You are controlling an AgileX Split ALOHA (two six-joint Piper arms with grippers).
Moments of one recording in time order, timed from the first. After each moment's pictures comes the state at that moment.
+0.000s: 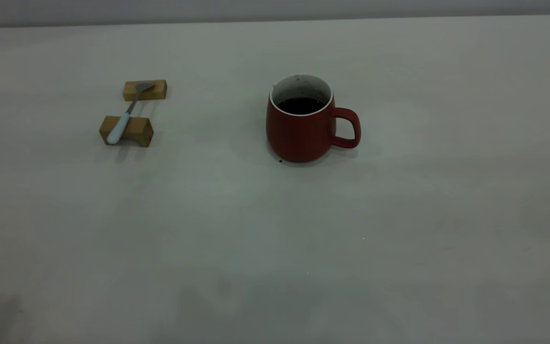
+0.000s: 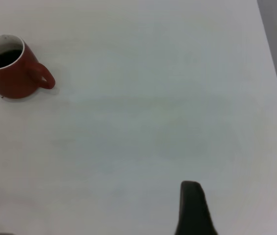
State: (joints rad) left arm 0.03 0.79 -0.66 -0.18 0.77 0.10; right arm -0.04 0.02 -0.47 0.06 1.14 -0.06
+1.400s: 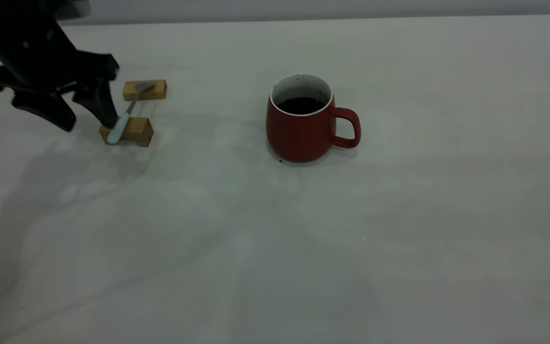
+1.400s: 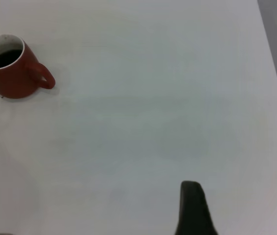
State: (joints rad) left arm -0.09 2.18 -1.21 -0.27 0.39 0.20; right arm -0.04 0.02 -0.47 0.06 1.14 -0.06
